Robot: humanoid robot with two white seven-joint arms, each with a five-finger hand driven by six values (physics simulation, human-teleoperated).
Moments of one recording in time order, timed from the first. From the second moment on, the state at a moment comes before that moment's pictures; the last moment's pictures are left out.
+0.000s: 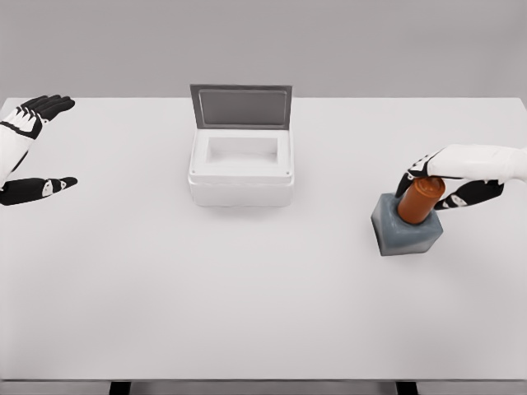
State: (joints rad) left arm 0.01 0.66 0.10 -1.64 -0.33 -0.61 -0.07; right arm -0.87 -1.16 0.99 -1.59 -0.12 -0.45 0.61
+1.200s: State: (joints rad) left arm 0.01 0.66 0.10 -1.64 -0.33 -0.61 -0.07; right arm -1.02 -0.67 0.87 -1.36 0.07 -0.53 0.61
